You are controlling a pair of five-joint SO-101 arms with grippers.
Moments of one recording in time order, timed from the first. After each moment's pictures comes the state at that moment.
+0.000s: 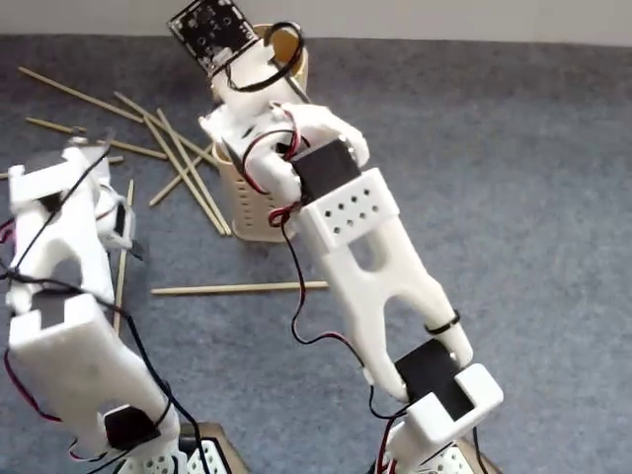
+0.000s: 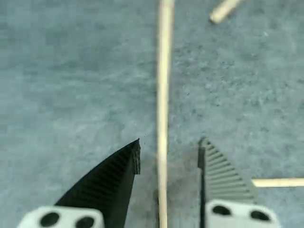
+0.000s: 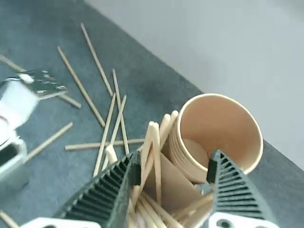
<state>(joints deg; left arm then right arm) -28.9 23.5 -1.5 77.1 -13.9 -38.1 5.4 -28.9 57.5 15.6</state>
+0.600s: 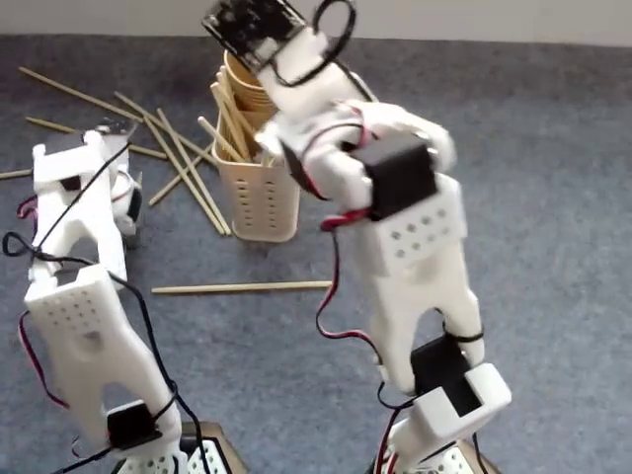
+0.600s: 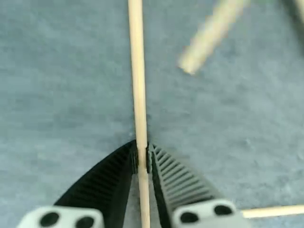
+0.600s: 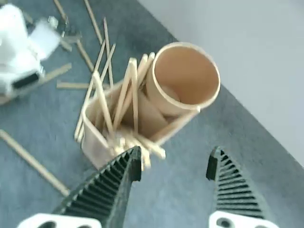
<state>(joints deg) -28.1 40.9 -23.9 83.6 -14.9 -32.5 5.4 -54.8 91.6 23.2</state>
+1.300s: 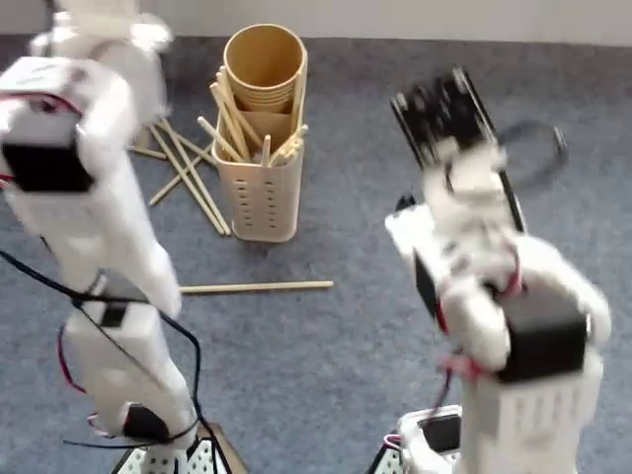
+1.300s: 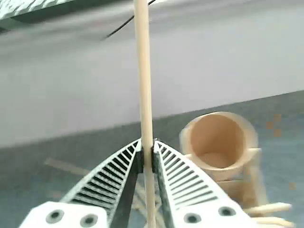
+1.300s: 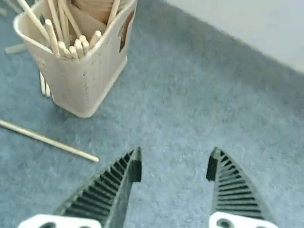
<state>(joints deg) -2.6 21.1 -92.4 101.3 -2.9 -15.4 -40.4 -6.1 90.9 16.0</state>
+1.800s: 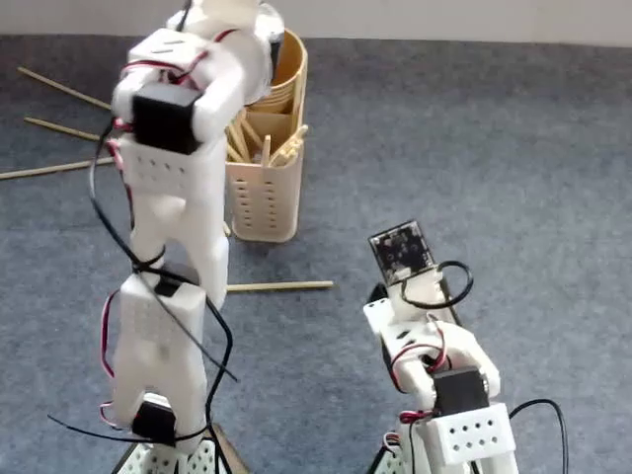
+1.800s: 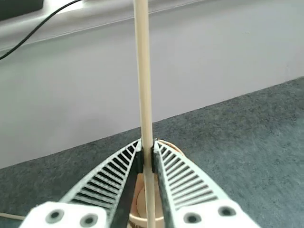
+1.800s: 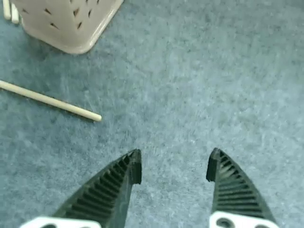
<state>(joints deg) 9.2 34.2 -92.4 87.0 -0.2 -16.7 -80.4 76.3 53.0 13.1</state>
